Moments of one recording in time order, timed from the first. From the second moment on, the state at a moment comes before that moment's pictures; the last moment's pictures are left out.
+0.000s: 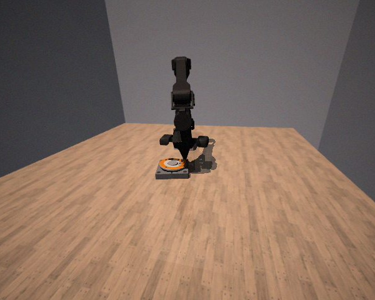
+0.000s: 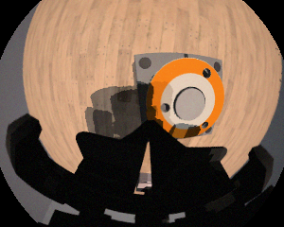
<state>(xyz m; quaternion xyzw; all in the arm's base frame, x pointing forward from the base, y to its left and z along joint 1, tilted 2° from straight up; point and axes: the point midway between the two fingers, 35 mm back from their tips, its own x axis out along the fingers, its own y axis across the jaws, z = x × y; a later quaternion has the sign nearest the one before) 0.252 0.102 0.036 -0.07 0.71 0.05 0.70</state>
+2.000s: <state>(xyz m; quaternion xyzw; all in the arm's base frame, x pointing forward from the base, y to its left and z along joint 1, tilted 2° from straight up) 0.309 0.110 0.040 -0.06 0.71 0.05 0.70</state>
